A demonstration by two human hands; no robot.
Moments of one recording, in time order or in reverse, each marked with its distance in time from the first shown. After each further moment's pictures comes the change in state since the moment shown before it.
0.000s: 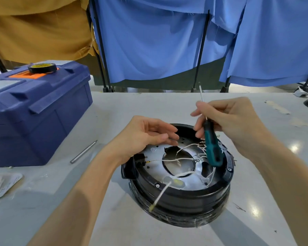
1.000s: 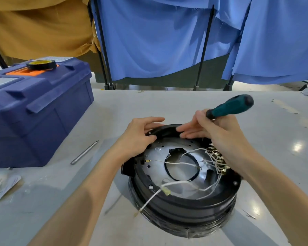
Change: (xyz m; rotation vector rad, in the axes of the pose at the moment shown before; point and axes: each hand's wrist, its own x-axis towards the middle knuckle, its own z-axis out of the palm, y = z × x) left_hand 0.021 -0.035 -0.020 0.366 0.208 -0.052; right_hand 0.009 0.039 0.027 0.095 -0.014 0.033
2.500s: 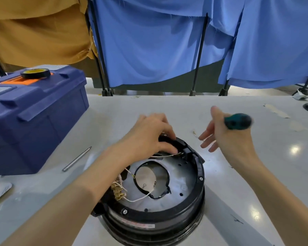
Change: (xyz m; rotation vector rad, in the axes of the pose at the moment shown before) left_hand 0.008 0.049 0.014 0.620 -0.090 0.353; right_hand 0.001 -0.008 -0.029 -0.258 0.374 0.073
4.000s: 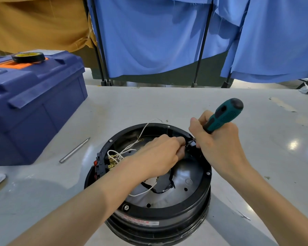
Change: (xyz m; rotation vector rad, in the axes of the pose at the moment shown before) left_hand -0.012 0.015 0.048 -0.040 -0.216 -0.132; right_hand -0.025 0.013 0.031 -0.104 -0.092 -0.262
